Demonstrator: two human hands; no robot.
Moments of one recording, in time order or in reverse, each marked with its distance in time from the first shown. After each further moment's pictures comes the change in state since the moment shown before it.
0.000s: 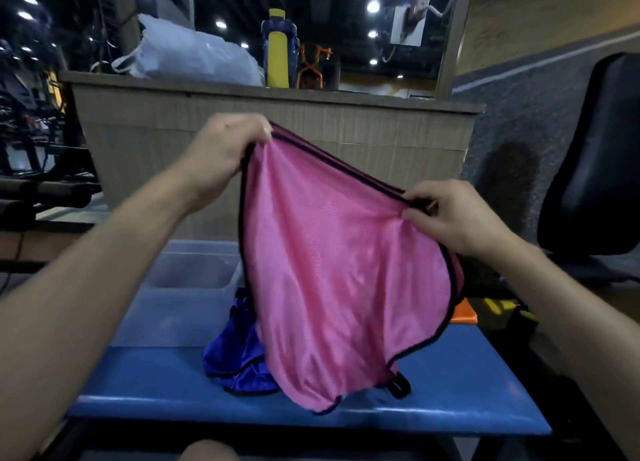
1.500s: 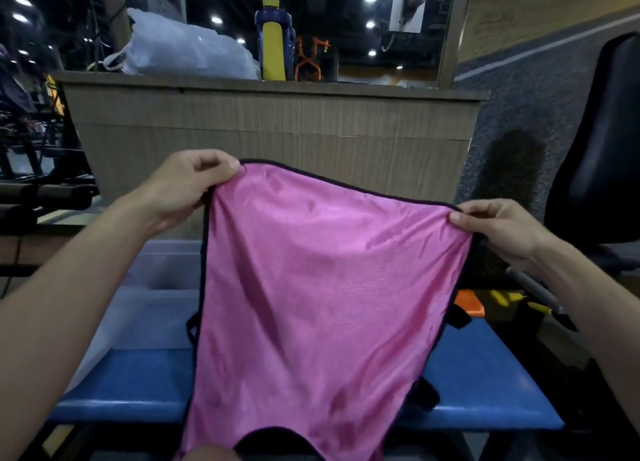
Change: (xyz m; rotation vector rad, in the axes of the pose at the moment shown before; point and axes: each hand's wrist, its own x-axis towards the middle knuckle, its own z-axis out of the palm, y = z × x) left_hand -0.007 -0.067 -0.045 0.004 -0.003 -0.252; right_hand -0.041 0.084 0.016 0.989 0.009 0.566
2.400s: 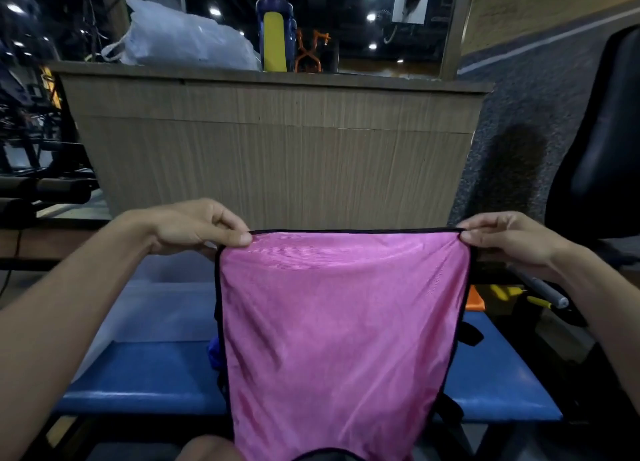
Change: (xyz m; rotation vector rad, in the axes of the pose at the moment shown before) left_hand -0.020 -0.033 -0.011 0.217 -0.614 -0.388; right_hand -0.014 0.017 -0.023 -0.088 -0.079 0.220
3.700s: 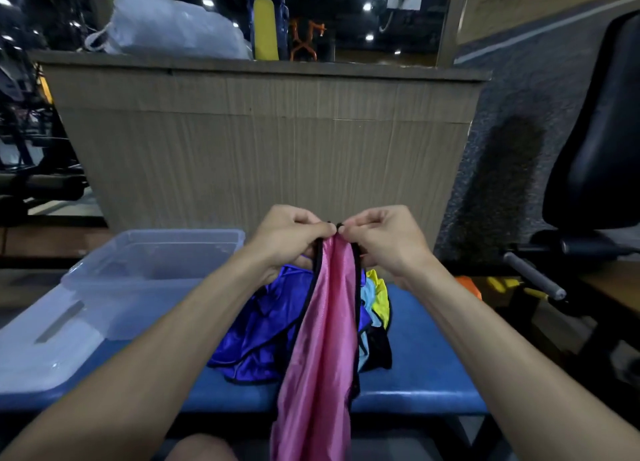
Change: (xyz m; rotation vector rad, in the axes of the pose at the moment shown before) left_hand 0.054 0.058 0.137 -0.336 0.489 0.039; right_hand 0.002 -0.046 0.192 -0.025 0.249 -0.027
